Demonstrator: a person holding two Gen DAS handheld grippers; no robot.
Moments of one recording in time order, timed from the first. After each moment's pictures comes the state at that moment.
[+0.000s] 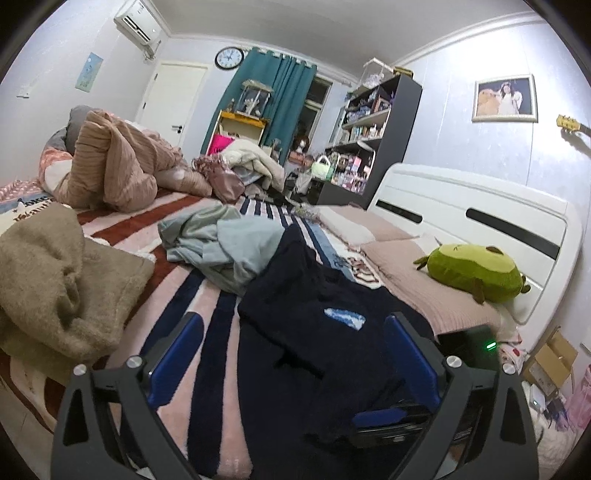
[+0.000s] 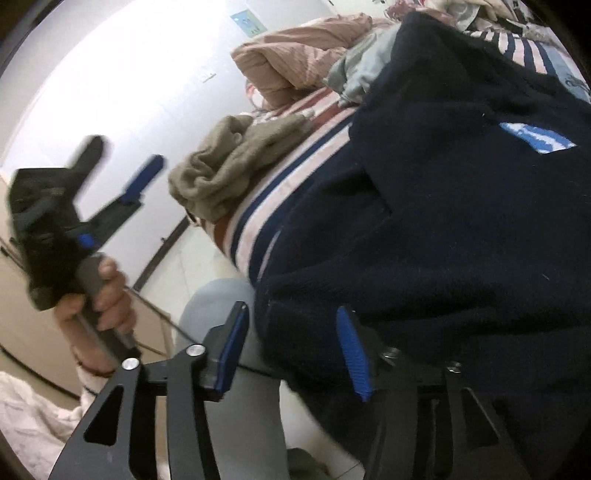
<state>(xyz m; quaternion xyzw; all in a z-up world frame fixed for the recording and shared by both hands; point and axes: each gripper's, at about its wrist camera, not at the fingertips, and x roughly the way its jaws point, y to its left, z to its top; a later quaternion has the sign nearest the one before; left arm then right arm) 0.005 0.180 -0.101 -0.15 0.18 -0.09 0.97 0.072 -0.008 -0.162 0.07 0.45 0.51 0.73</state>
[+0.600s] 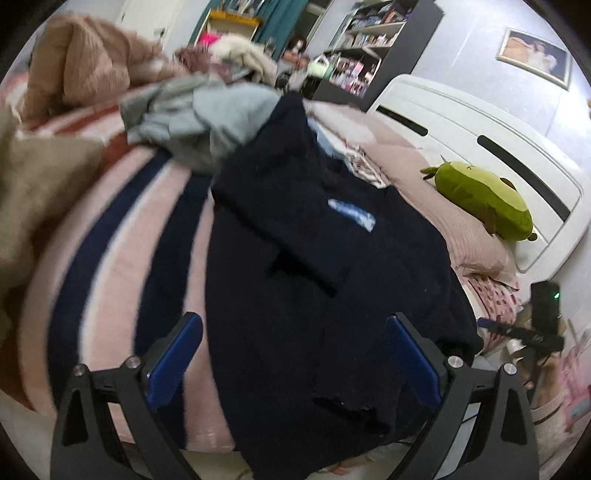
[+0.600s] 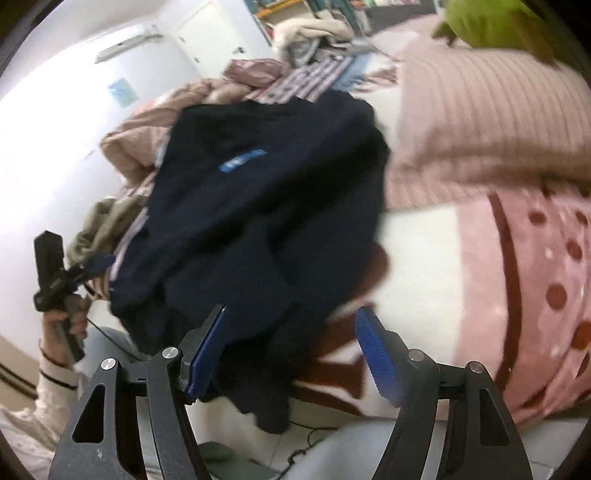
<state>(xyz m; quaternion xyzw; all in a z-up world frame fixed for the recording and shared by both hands) 0.081 0.160 -0.182 -0.17 0.38 -0.15 0.90 0.072 -0.250 -0.174 0.12 0.45 0.25 0.85</state>
